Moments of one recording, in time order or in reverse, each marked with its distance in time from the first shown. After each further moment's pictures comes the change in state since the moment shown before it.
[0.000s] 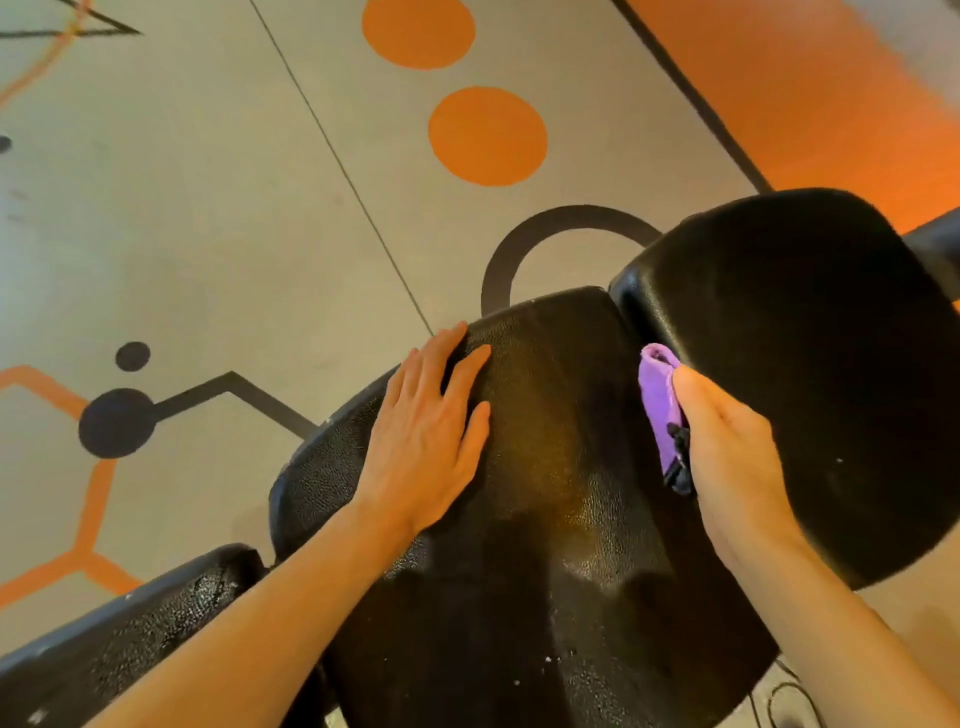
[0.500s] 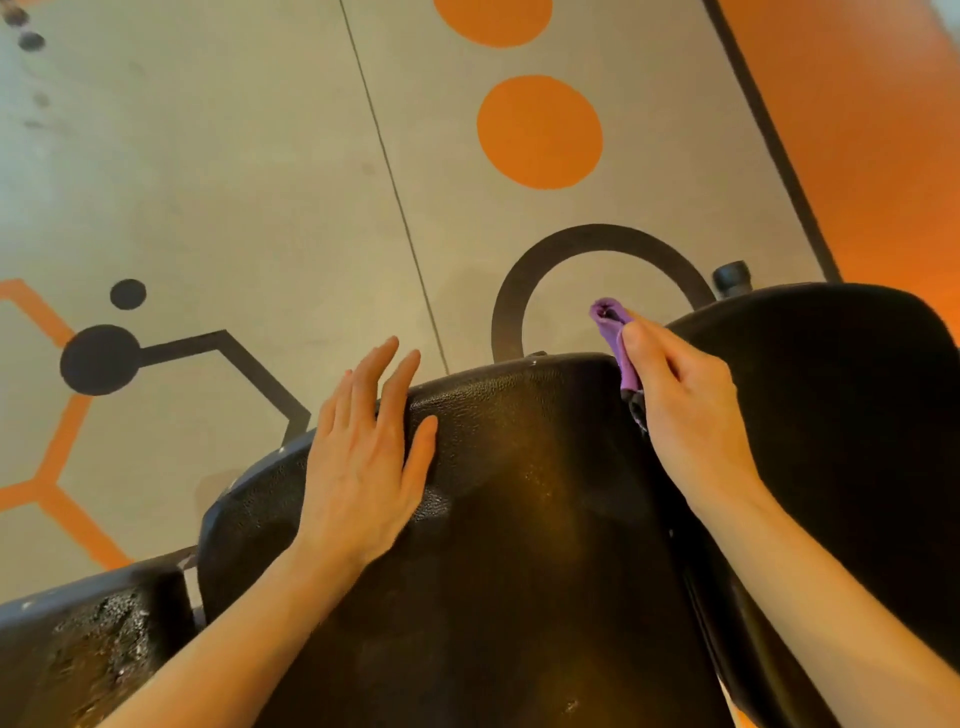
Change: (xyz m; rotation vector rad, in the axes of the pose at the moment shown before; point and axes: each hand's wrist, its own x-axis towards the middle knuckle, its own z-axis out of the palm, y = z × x) left_hand 0.021 -0.006 0.009 -0.046 0.087 -0.357; right_hand 0.104 -0.053 0.029 -0.233 -0.319 -0.312
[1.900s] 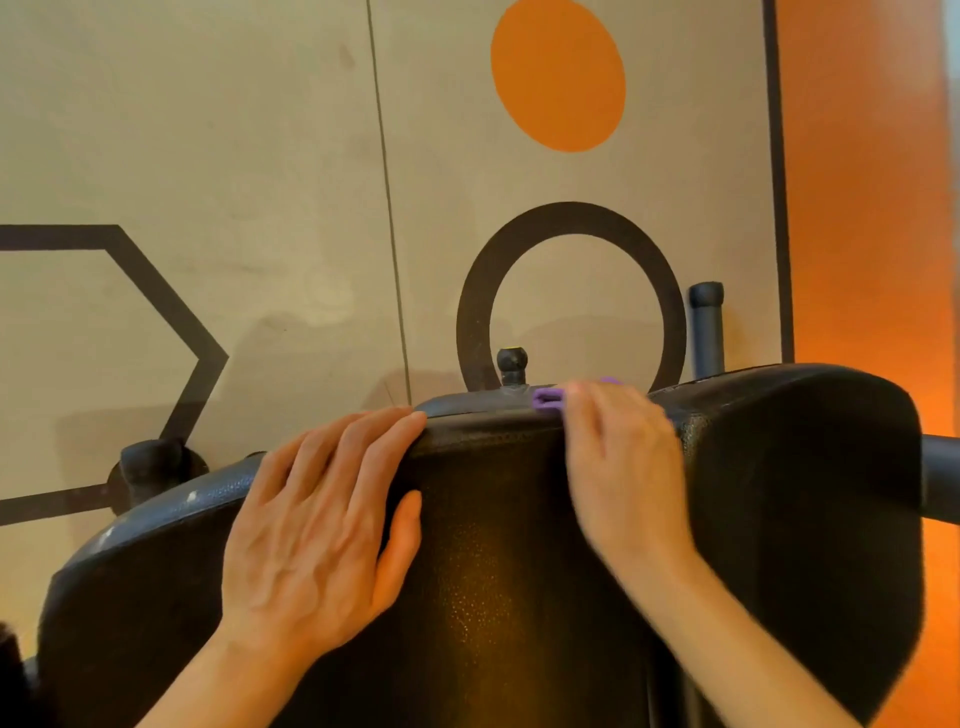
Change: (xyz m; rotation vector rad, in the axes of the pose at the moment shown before) left_hand 0.007 -0.006 0.010 0.035 0.037 0.074; right_hand 0.035 0.010 0.057 -0.709 -0.114 -0.253
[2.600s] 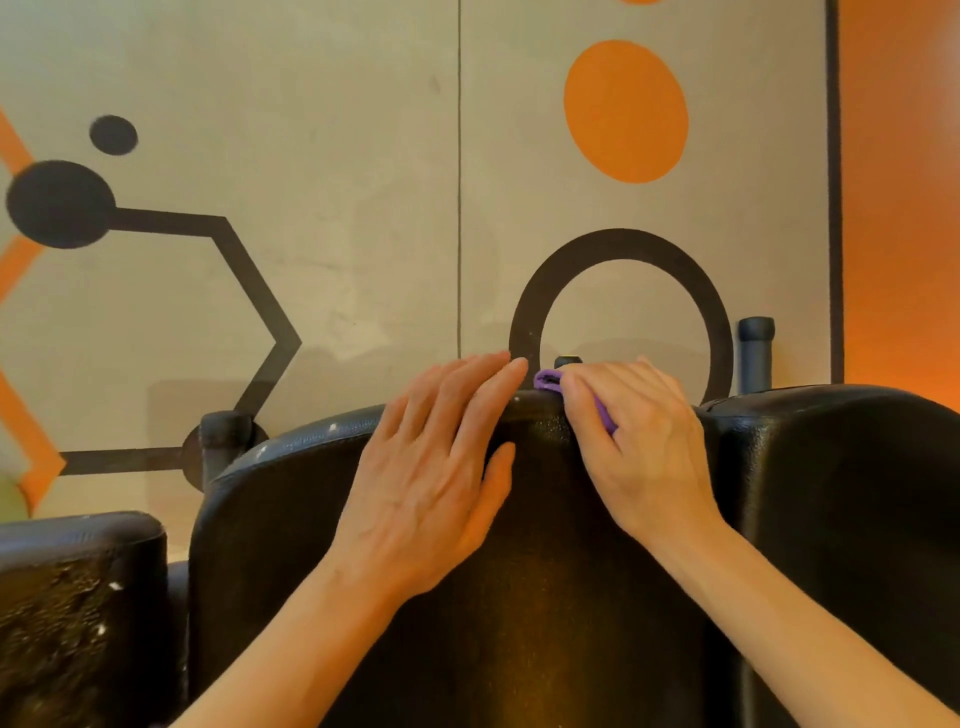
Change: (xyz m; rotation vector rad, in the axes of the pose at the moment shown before) left_hand -0.009 -0.004 -0.010 -0.159 0.089 -0.022; right_hand -0.002 -0.024 0.019 -0.051 -0.026 -0.339
